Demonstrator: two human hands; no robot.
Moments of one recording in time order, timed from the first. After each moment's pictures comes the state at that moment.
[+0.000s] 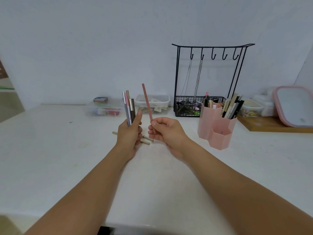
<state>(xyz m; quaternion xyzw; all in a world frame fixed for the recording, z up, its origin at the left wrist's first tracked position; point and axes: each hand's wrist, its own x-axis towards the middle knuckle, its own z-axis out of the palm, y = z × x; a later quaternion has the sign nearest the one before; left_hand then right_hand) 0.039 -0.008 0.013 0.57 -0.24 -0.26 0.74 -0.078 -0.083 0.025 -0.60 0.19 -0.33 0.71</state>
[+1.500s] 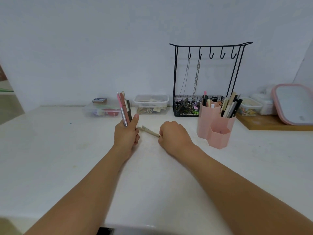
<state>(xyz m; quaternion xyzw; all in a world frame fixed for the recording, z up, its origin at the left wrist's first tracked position) 0.044 -0.008 0.011 0.60 -0.23 -0.21 0.73 -0.085 -0.098 0.021 -0.92 0.33 -0.19 0.03</state>
